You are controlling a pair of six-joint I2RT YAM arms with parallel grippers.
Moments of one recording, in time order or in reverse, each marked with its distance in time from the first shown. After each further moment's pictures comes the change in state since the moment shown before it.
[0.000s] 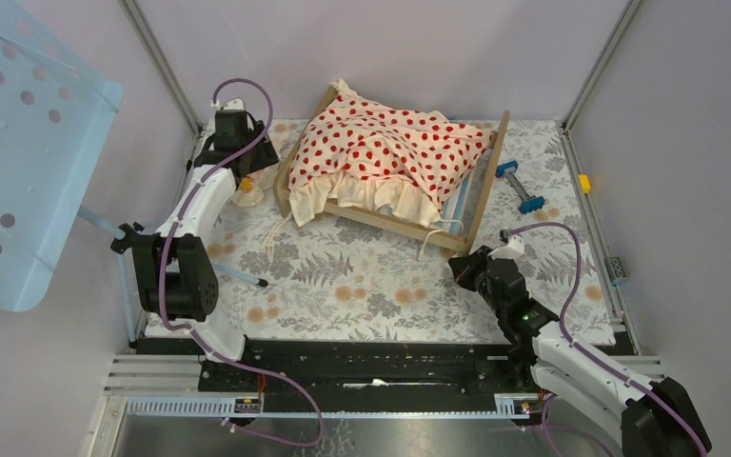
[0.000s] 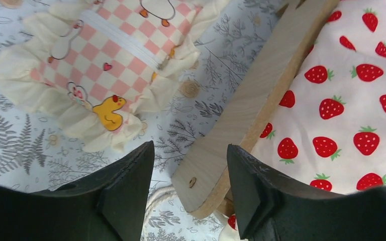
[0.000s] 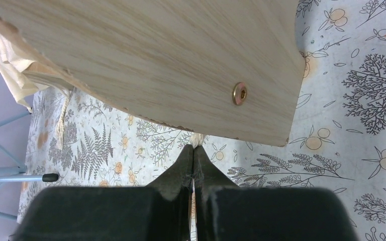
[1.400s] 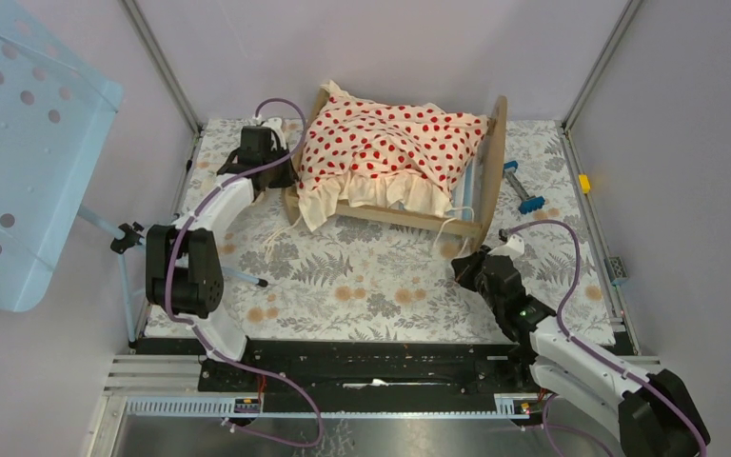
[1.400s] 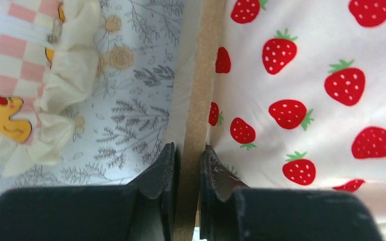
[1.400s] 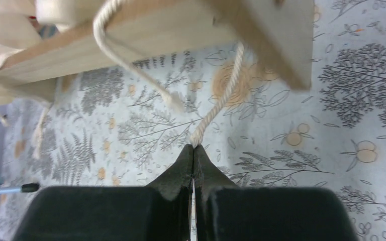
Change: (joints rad) left arm -0.066 0.075 -0.100 0.105 0.216 0.157; right arm 0.000 0.024 0.009 -0.029 0.032 0.002
